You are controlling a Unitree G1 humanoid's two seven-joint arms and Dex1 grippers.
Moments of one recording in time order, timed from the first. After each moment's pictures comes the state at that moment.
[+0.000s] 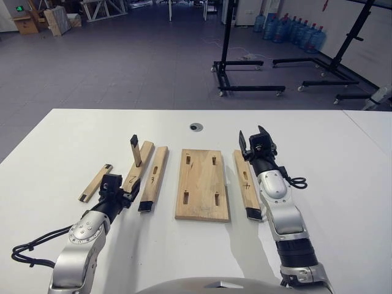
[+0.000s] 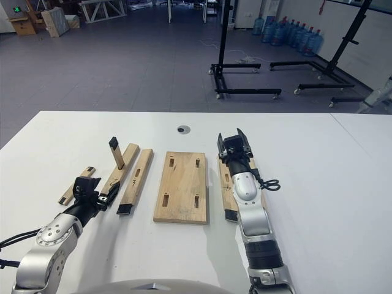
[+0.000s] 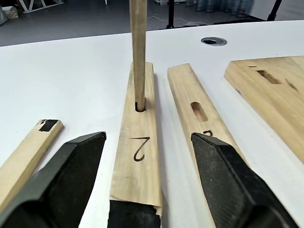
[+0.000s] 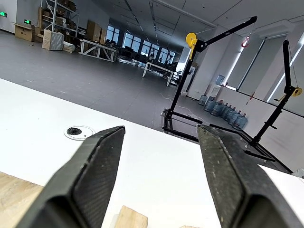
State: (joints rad) left arm 0.24 0.30 0.09 -0.42 -0.18 0.50 -0.21; right arm -0.16 -0.13 0.05 -0.13 -0.20 0.15 0.00
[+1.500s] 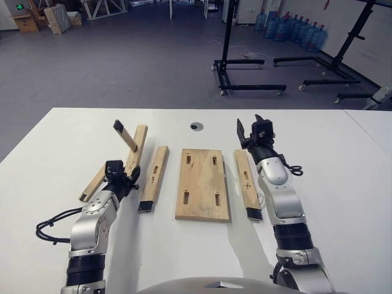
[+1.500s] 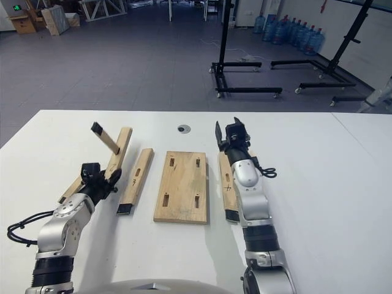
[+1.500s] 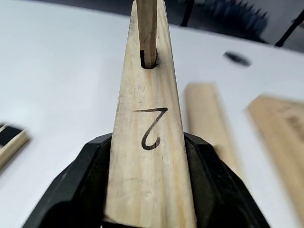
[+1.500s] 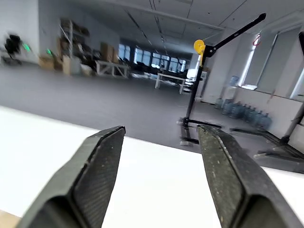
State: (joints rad) left arm -0.04 0.18 0.19 -0.21 -0.35 0.55 -0.28; right arm -0.32 -0.11 -0.08 -0.04 0.11 0.18 0.16
